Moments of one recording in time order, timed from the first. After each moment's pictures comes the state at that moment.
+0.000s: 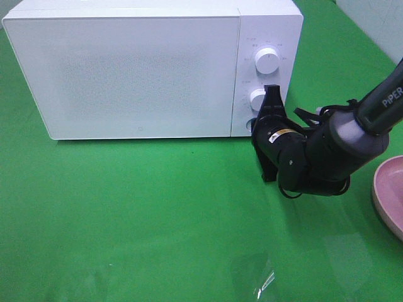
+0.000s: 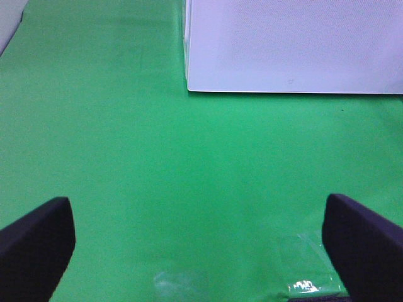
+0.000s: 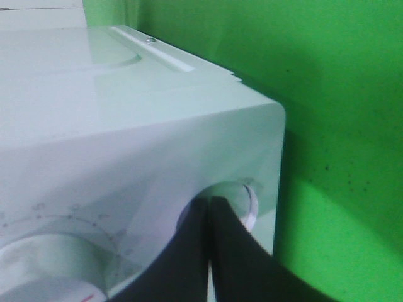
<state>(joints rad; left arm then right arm) 0.05 -0.01 -0.52 -0.16 1.09 0.08 0.54 2.16 -0.85 0.53 -0.94 1.42</state>
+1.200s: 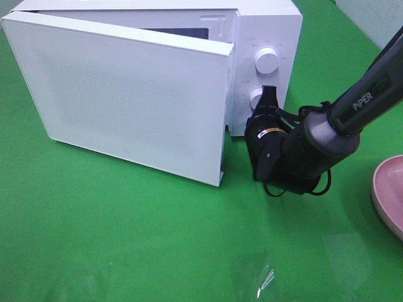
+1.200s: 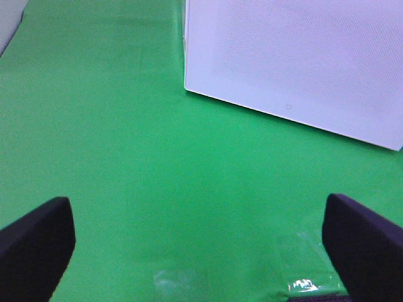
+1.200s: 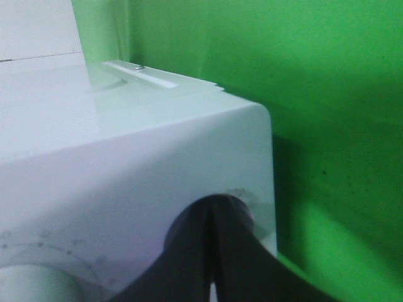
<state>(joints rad) 0.05 -0.01 -0.52 -0.16 1.09 0.08 0.57 2.22 -0.96 0.75 -0.94 1.37</state>
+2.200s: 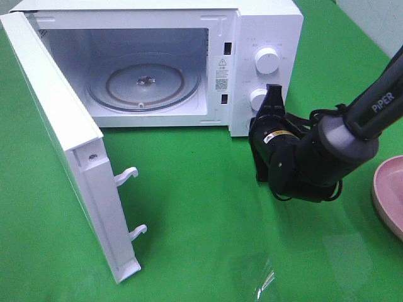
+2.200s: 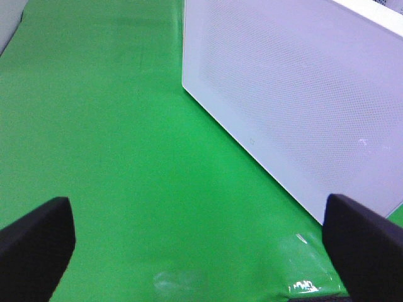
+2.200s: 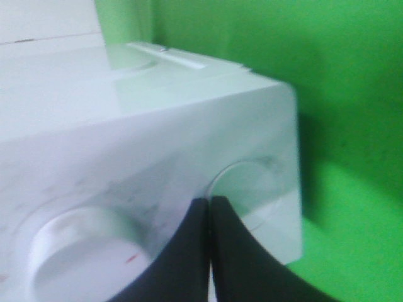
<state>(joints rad) 0.05 -0.01 -0.52 -0.16 1.09 0.08 0.60 2.15 -0.85 0.64 -1.01 1.46</state>
